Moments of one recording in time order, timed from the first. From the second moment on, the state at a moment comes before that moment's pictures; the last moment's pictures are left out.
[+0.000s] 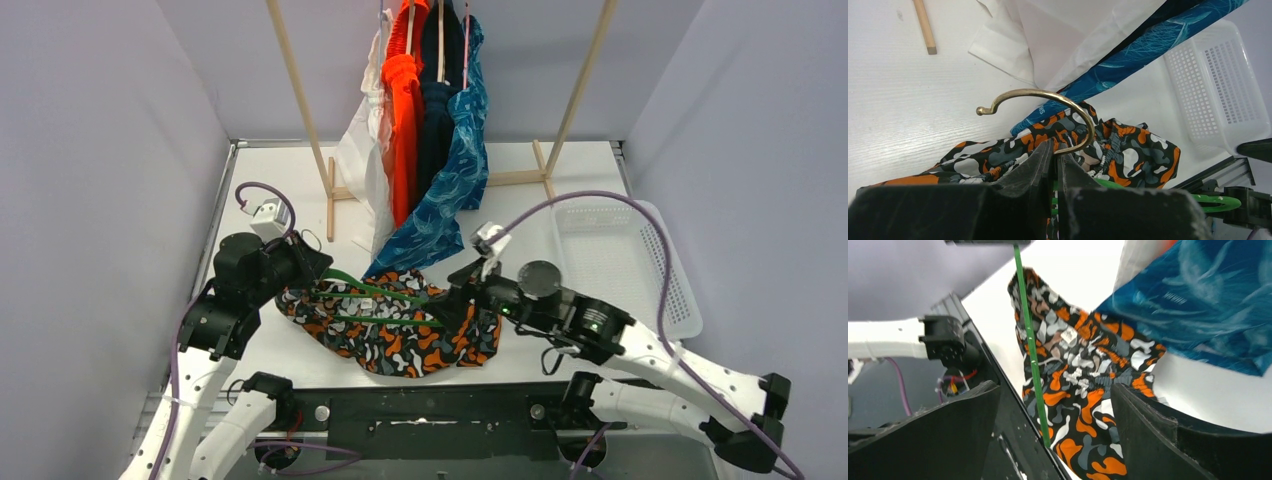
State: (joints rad) left arm -0.27 0.70 0.85 -0.59 0.19 -0.47; right arm 1.03 0.81 0.83 -0.23 0.00 0.35
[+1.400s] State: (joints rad) left arm -0.27 0.64 0.93 -0.57 0.72 -0.42; right arm 1.06 0.48 0.79 -0.57 -0.01 0.36
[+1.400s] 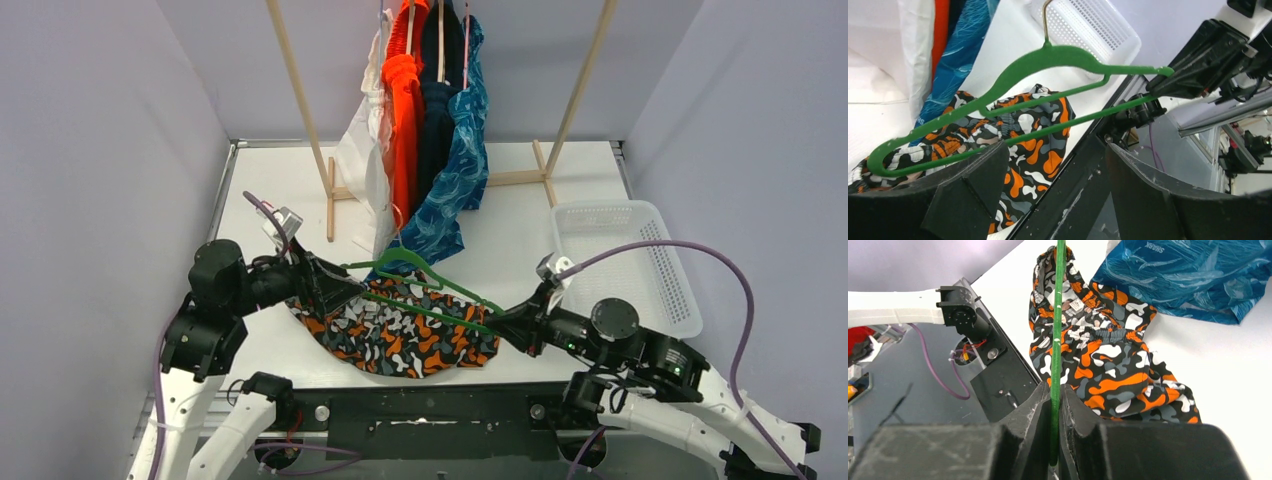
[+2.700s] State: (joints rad) left arm -0.27 0.62 0.87 -0.57 0.45 -0.36; right arm 1.08 0.38 1.19 -1.16 0.59 0.63
